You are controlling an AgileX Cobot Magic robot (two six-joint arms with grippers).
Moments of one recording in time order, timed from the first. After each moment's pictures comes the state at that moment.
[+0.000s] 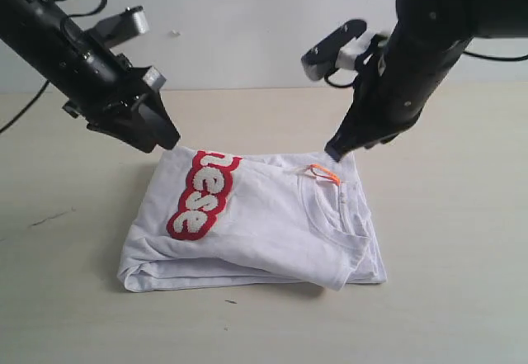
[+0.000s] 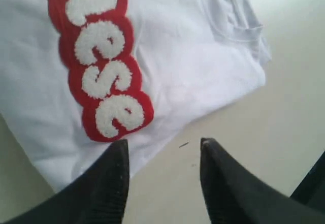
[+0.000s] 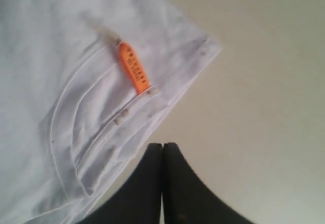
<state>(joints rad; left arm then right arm) -0.24 1.90 -1.53 -0.63 1.22 0.49 0.31 1.77 -1.28 -0.20 0.77 -0.13</state>
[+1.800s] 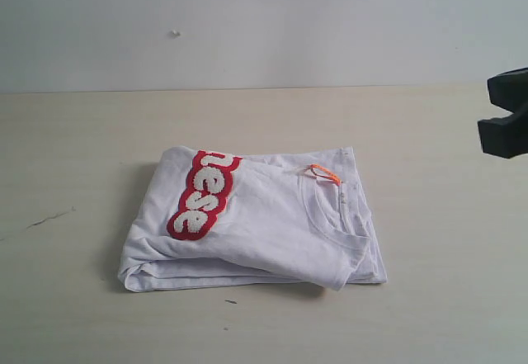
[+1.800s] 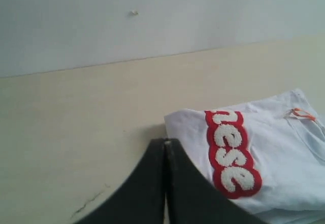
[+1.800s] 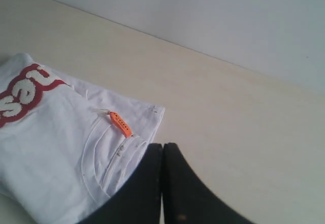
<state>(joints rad) -0.24 0.73 -0.46 -0.53 0.18 0.50 0.31 0.86 -0.66 -0.36 0.43 0.27</state>
